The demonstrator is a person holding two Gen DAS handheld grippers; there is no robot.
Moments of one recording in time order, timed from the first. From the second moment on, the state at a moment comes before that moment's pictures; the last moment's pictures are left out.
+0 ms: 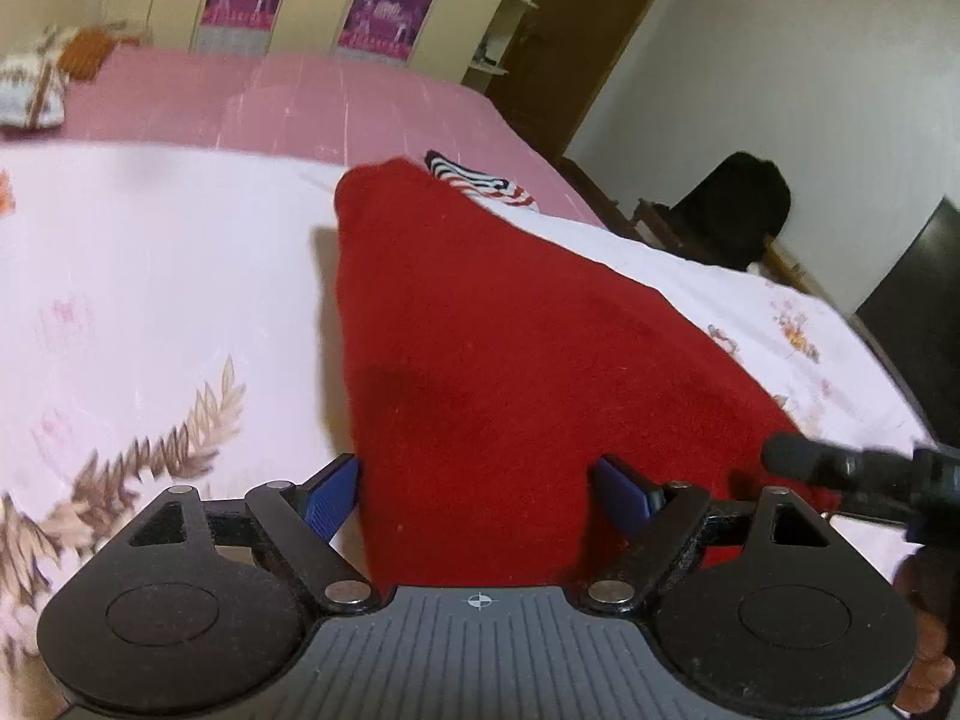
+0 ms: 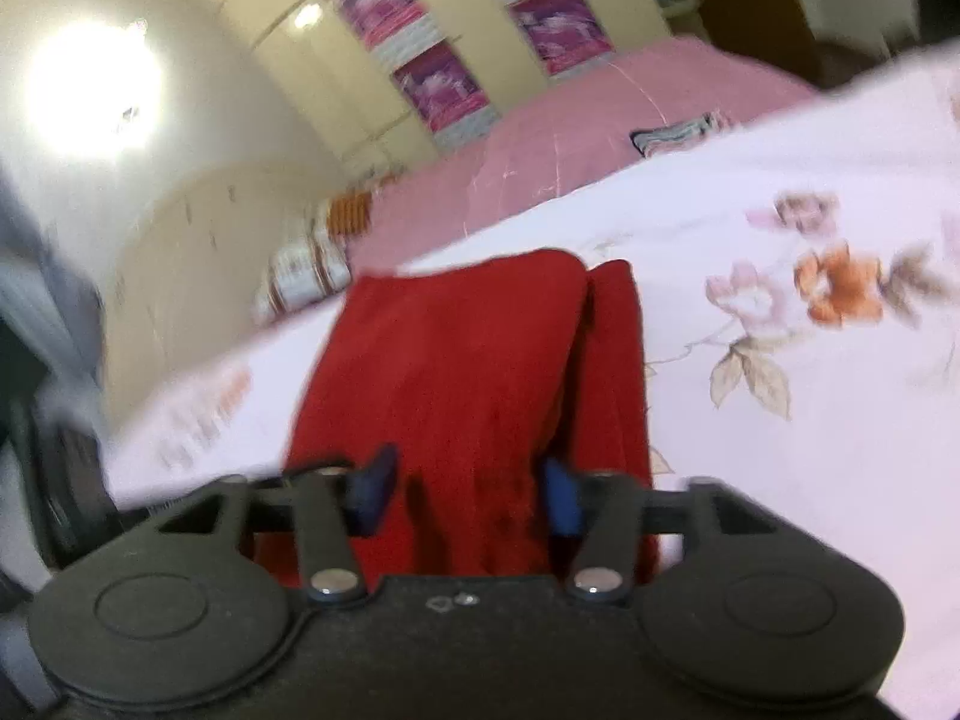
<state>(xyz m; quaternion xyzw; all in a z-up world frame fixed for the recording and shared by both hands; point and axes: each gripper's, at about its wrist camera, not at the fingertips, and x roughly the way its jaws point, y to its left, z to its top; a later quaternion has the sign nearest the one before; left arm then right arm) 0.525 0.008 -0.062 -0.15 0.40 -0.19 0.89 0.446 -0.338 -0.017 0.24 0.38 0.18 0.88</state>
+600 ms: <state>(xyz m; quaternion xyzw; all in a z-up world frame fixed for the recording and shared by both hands) 0.527 -0.005 -0.058 -0.12 0.41 -0.18 0.89 0.472 -0.332 -0.029 0.18 0.39 0.15 0.89</state>
